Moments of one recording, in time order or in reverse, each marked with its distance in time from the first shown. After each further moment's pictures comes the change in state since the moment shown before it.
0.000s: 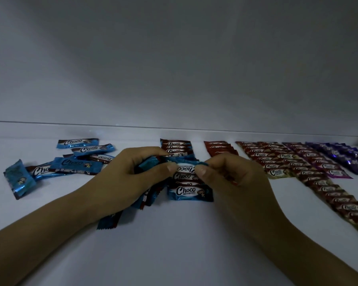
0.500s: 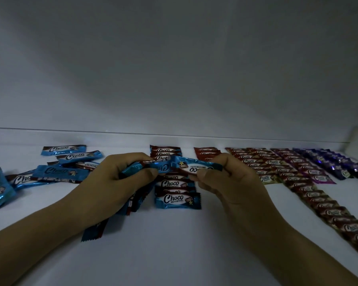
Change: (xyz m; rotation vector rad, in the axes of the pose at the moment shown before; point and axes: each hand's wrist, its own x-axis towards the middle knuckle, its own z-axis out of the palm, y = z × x) left_hand 0.001 -0.003 0.000 0.022 0.105 -0.063; right_hand 0.006 -0.002 -0.011 0.436 0.011 0.254
